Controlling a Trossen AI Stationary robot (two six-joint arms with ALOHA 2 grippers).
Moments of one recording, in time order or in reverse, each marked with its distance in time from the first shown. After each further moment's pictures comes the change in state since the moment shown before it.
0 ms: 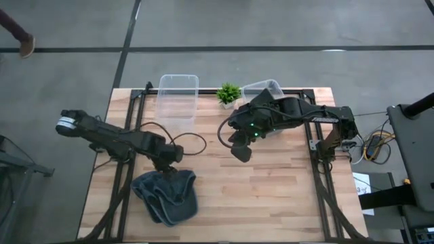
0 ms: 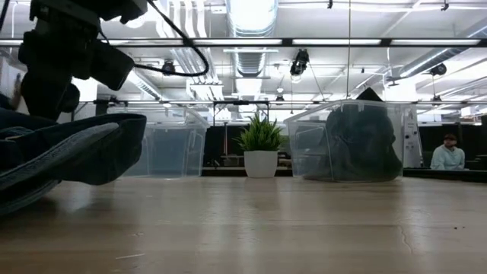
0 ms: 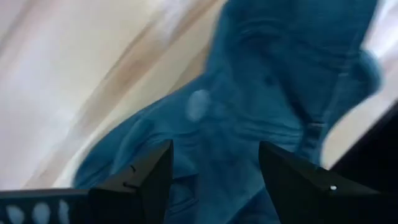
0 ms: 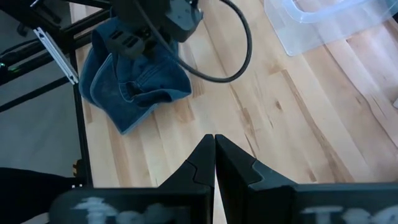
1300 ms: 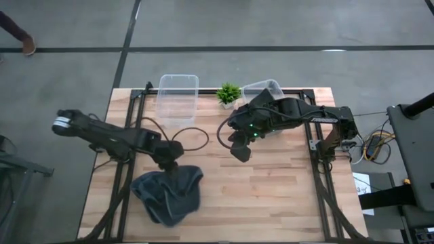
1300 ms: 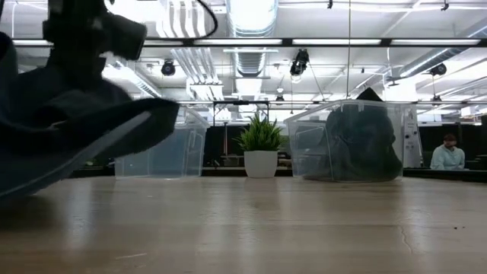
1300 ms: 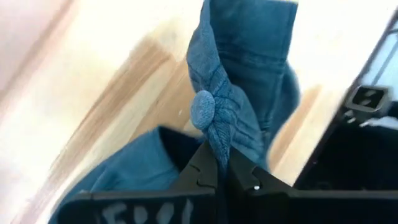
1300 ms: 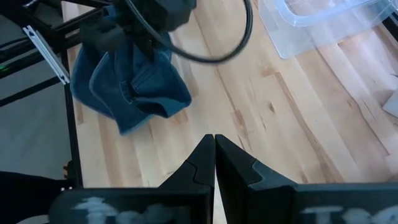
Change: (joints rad) left arm 0.003 -0.075 0.058 0.077 -0.076 0.039; right arm 0.000 0.000 -0.011 0.007 0.025 -0.018
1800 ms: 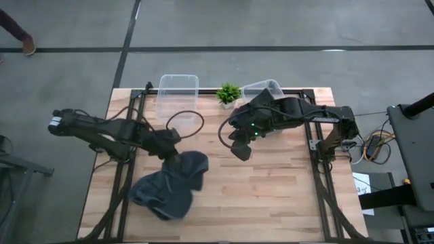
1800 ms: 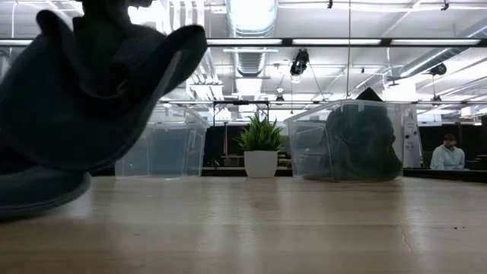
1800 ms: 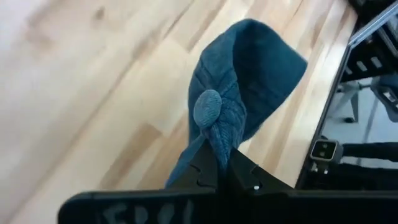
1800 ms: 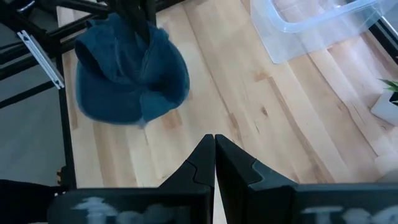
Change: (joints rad) left arm 0.004 -0.079 0.204 -0.096 -0.231 0.060; right arm -0.001 -0.011 0.000 -0.001 0.029 -0.005
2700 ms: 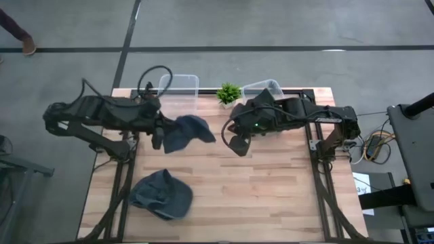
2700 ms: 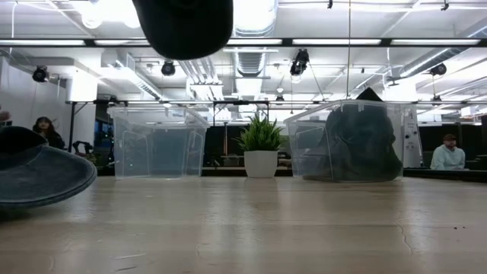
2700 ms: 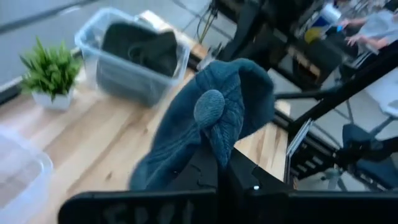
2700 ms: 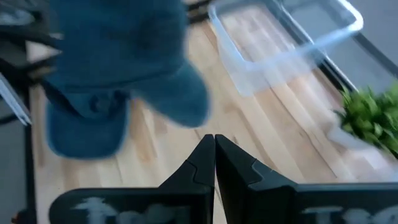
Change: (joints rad) left arm 0.001 0.002 0.523 -0.099 -0.292 0.202; right arm 0.019 -0.015 0.000 0.057 0.182 -0.015
